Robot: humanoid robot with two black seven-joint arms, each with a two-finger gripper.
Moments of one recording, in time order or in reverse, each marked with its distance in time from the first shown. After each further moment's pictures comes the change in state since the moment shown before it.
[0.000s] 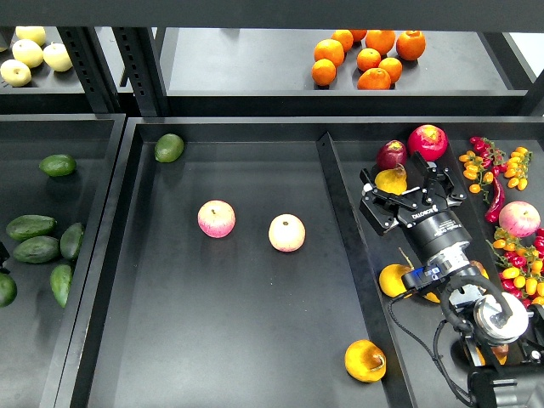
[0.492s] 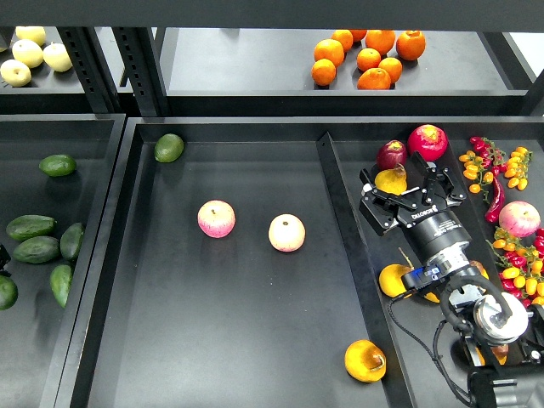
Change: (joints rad) left arm 0.000 0.000 0.000 0.000 0.000 0.000 0.000; right arm 0.000 0.000 -0.001 0.000 0.000 0.000 0.000
